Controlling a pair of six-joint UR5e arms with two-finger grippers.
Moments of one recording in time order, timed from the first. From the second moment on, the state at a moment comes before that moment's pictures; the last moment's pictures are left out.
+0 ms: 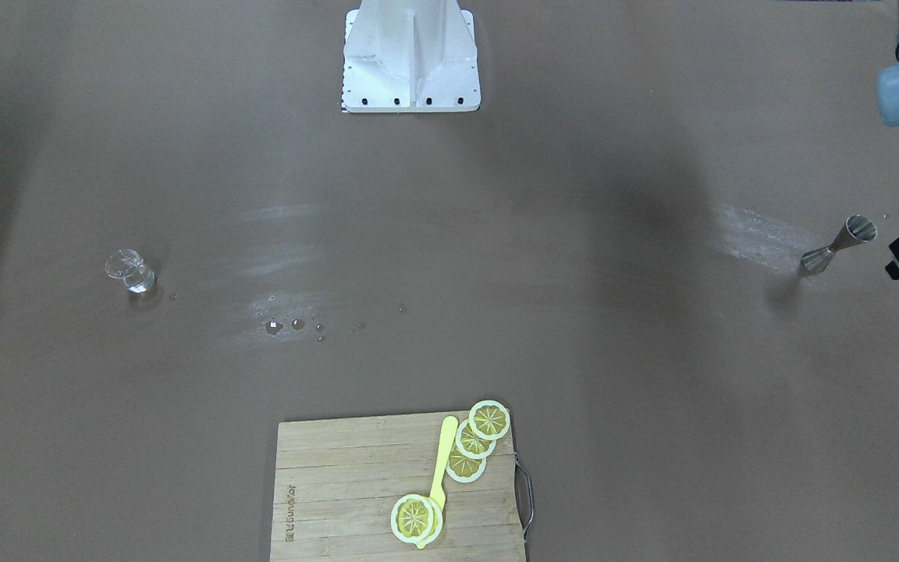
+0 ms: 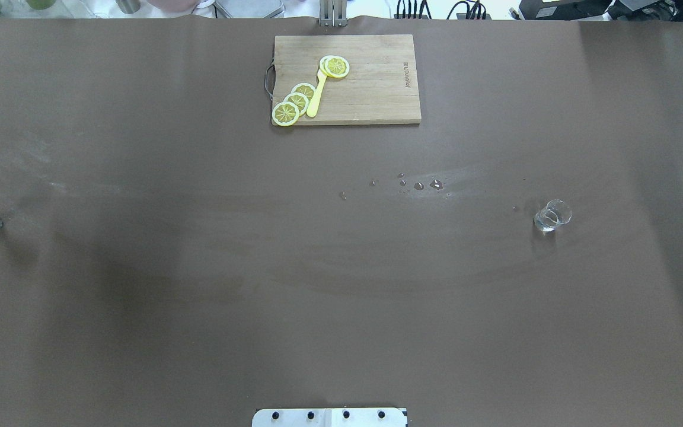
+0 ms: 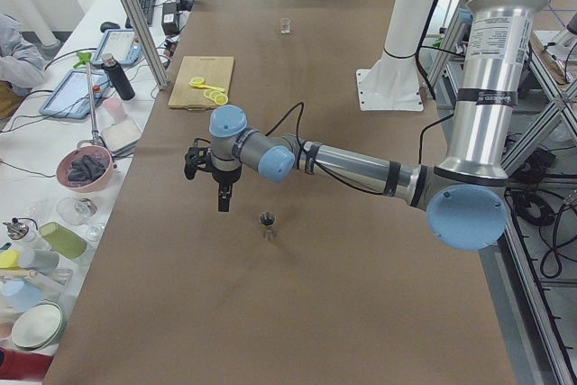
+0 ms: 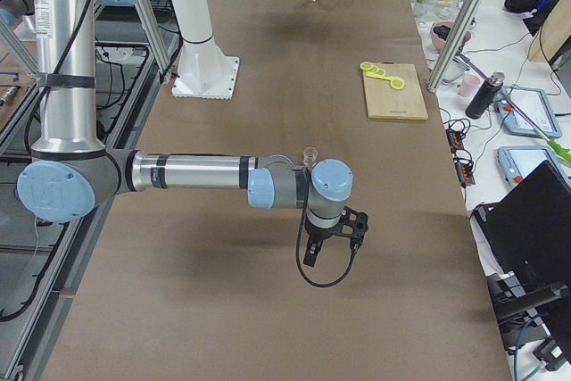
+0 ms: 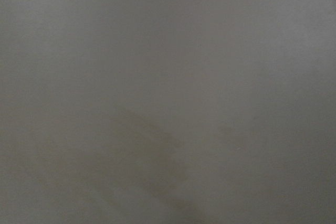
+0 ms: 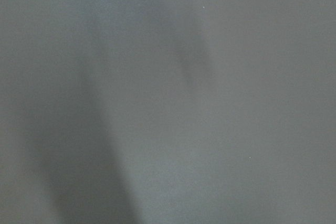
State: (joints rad) left arm -1.37 -1.64 -1.66 -1.77 -2.25 -0.40; right arm 1.50 -1.61 1.63 -1.57 2.28 0.33
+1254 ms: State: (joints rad) left arm -1.60 -1.45 -1.70 -1.52 -2.46 -0.09; right arm 1.47 -1.62 1.68 -1.67 2.27 0.33
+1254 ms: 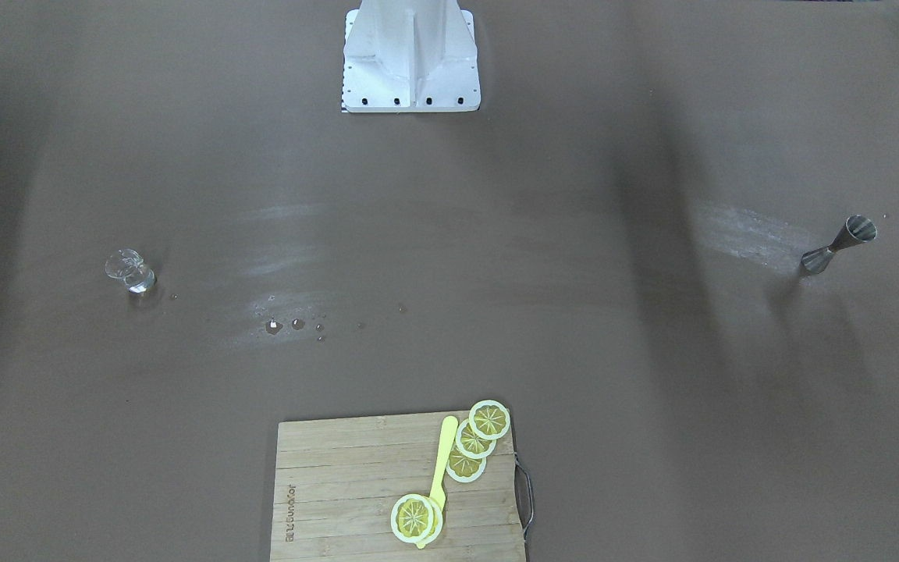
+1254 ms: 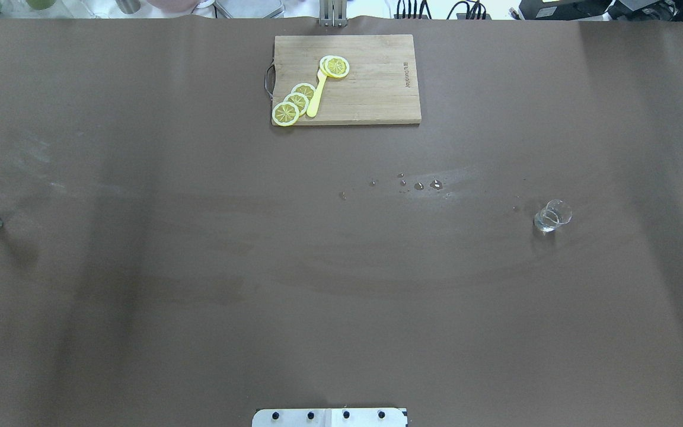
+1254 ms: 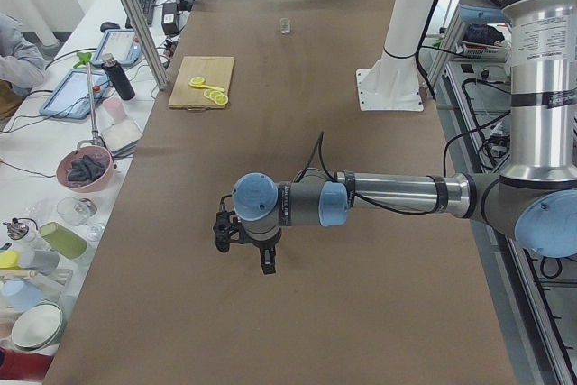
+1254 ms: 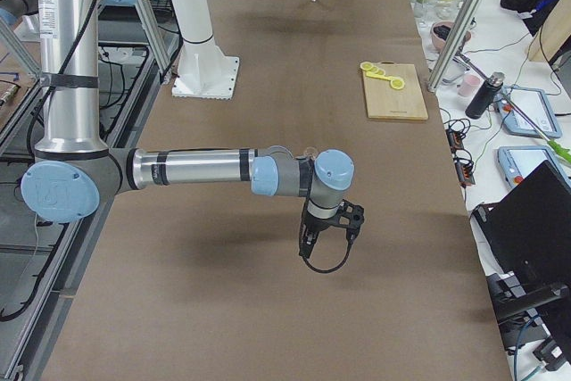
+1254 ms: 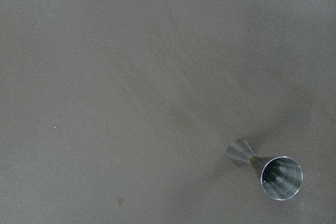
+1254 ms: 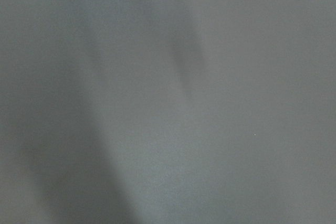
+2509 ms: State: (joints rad) left arm -1.59 -1.43 -1.70 -1.54 -2.46 -0.09; right arm 1.51 -1.63 1.68 -1.66 2.28 0.32
